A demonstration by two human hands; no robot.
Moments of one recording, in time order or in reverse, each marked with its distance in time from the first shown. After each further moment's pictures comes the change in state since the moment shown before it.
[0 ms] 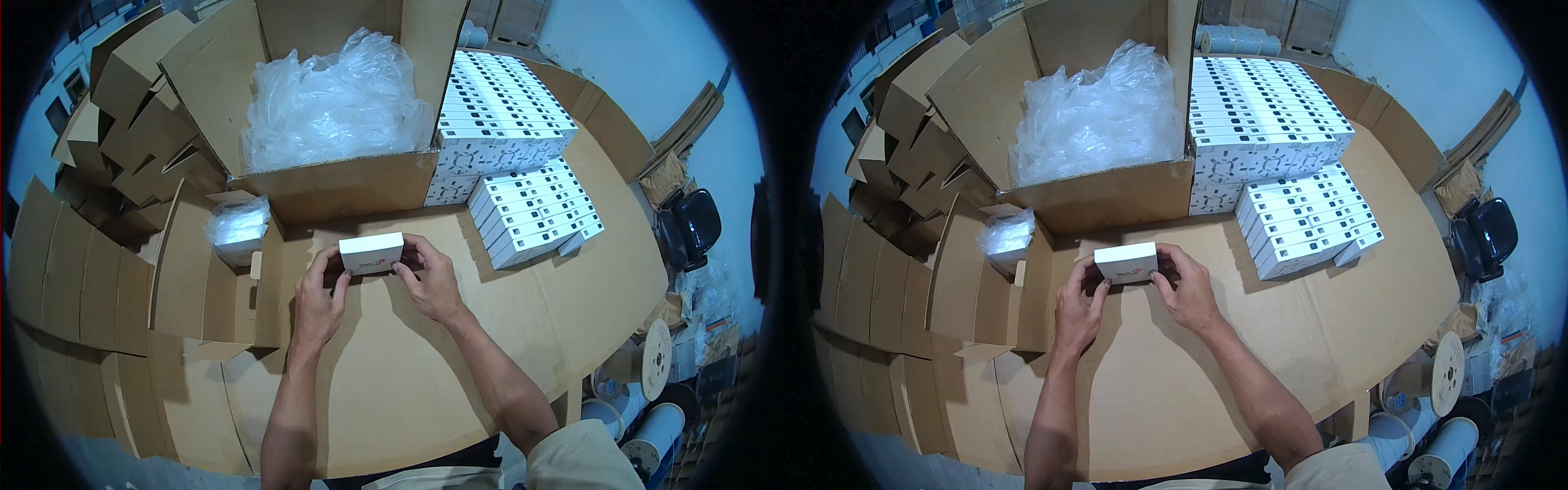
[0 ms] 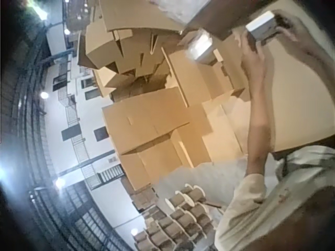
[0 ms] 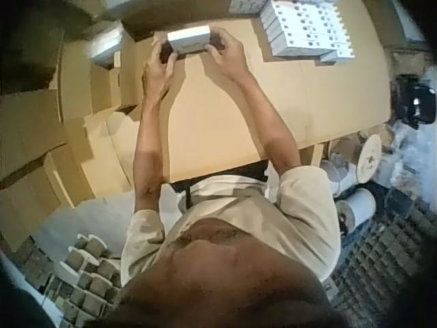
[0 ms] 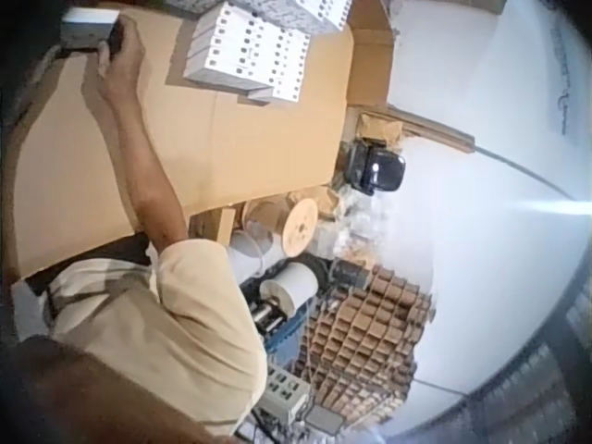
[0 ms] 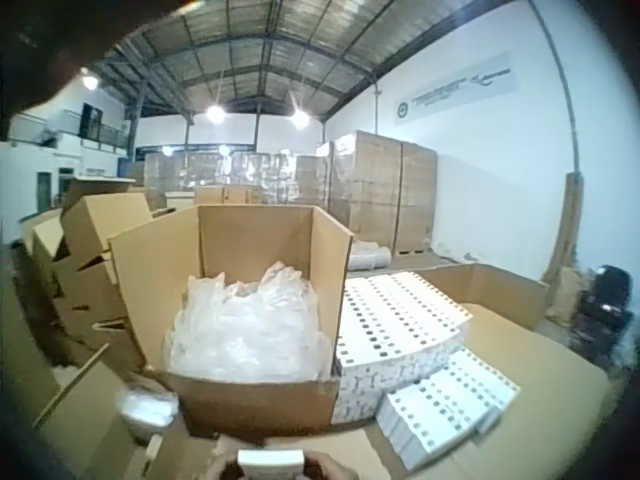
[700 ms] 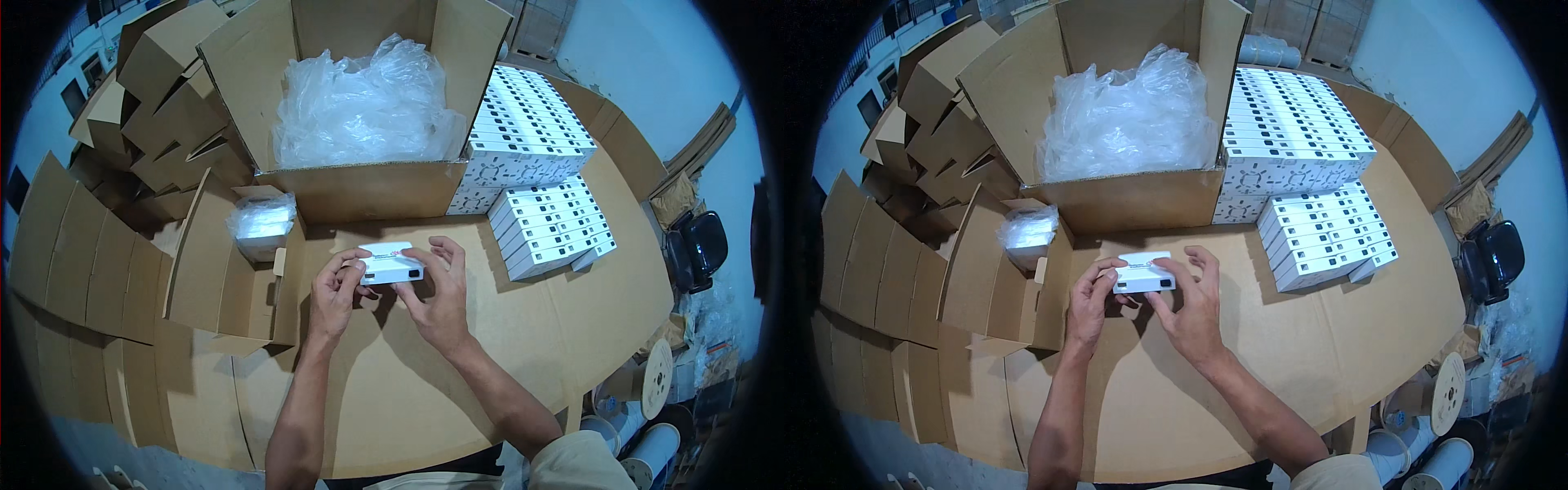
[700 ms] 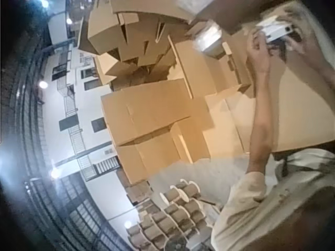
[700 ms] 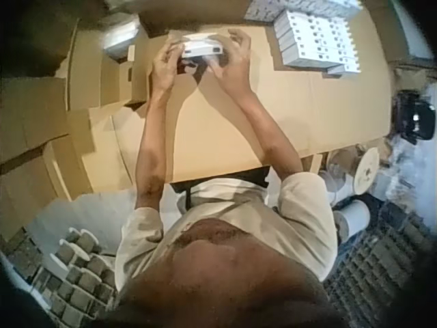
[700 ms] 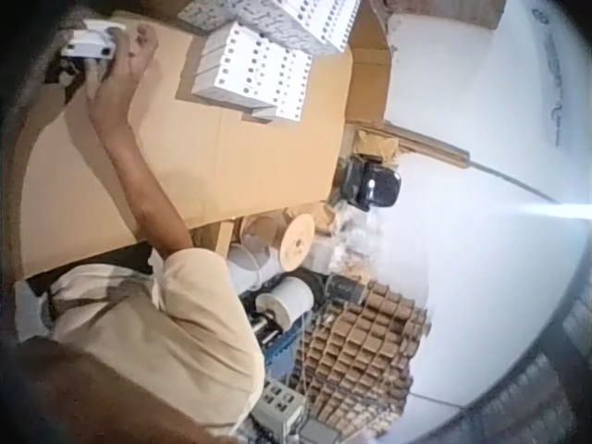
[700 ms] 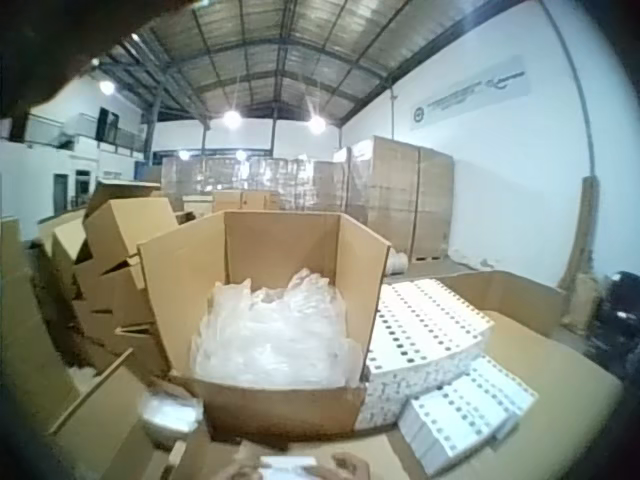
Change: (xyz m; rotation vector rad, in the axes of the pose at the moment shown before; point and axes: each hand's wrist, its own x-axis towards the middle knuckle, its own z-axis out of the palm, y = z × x) left_hand 0.004 -0.005 -0.009 -0.657 -0.074 -0.251; right_hand -0.018 -0.042 0.024 -0.354 0.194 -0.286
